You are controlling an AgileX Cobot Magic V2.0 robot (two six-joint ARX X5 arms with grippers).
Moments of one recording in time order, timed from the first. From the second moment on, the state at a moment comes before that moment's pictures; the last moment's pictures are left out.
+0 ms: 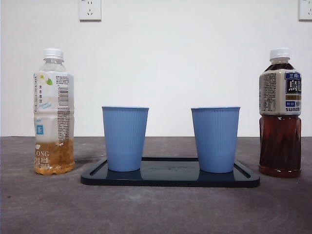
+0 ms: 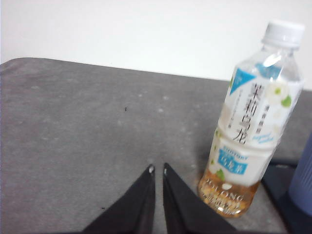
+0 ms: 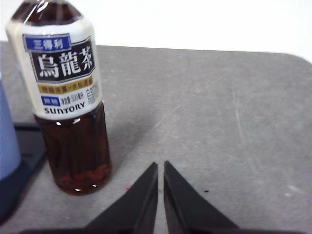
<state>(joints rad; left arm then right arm) -0.03 0.00 0.03 -0.10 0.02 -0.14 0.03 0.00 0.02 -0.16 0.02 0.04</state>
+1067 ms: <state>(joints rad) -0.09 0.34 0.95 -0.69 0.29 -0.37 0.03 0.22 0.84 -0.62 -0.49 0.38</state>
